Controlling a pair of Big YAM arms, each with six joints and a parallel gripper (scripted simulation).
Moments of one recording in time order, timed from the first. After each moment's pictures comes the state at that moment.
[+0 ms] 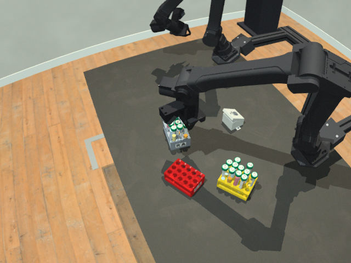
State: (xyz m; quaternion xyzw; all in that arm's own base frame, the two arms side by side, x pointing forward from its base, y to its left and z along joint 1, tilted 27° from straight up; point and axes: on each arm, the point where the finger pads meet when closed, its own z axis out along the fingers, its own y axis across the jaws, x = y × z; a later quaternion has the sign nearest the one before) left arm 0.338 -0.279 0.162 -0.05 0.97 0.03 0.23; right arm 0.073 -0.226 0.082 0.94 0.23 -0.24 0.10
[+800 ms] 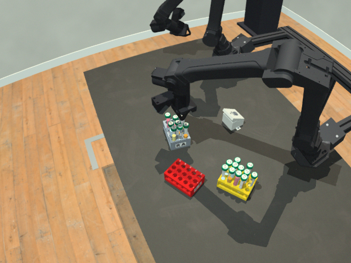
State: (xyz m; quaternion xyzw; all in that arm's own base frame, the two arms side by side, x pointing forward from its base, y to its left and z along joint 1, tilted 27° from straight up) left arm 0.344 -0.336 0.156 -0.05 0.97 0.04 0.23; right arm 0.073 -0.226 0.082 0.94 0.23 -0.24 0.10
